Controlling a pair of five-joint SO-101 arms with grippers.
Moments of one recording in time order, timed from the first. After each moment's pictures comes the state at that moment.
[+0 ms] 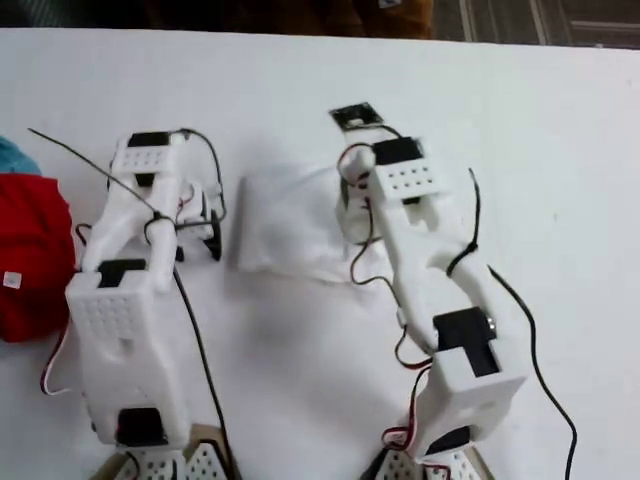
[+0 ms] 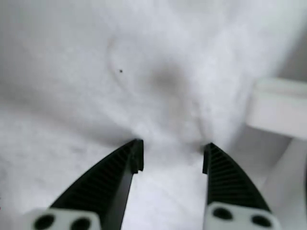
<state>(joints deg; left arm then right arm) -10.8 37.7 -13.2 86.1 7.7 -14.8 12.1 -0.4 83.6 7.3</state>
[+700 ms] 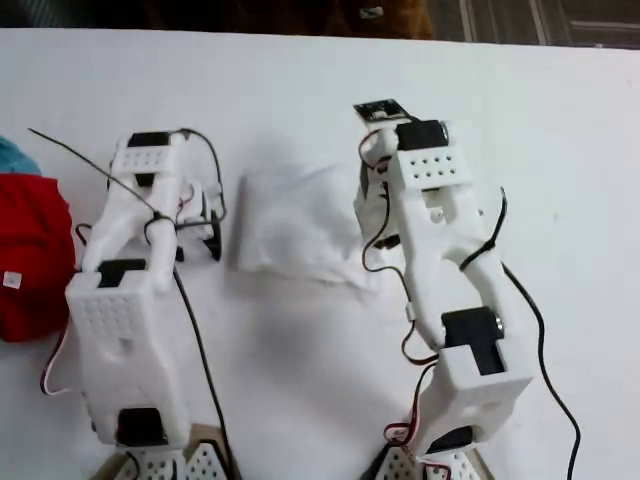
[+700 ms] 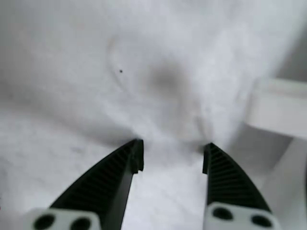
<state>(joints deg) -10.8 37.7 -13.2 86.1 7.7 -12.8 12.1 -8.2 95.3 7.3</state>
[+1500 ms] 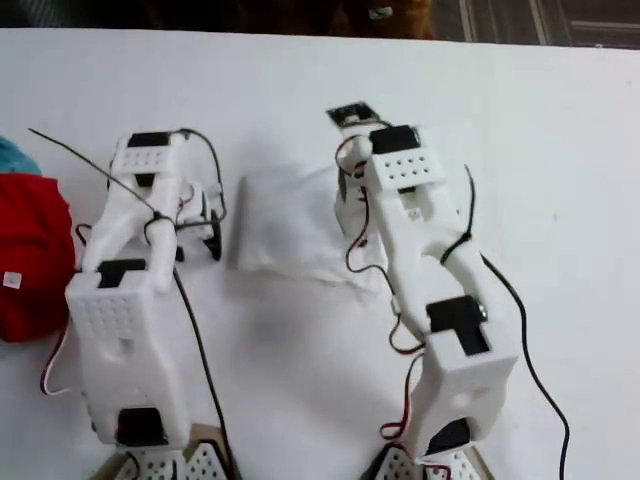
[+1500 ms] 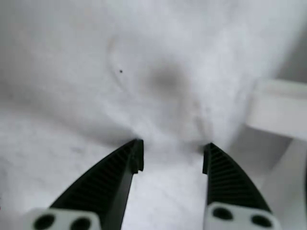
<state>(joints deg) -10.8 37.6 -13.0 85.8 7.7 -16.3 18.3 -8.2 89.4 8.7</state>
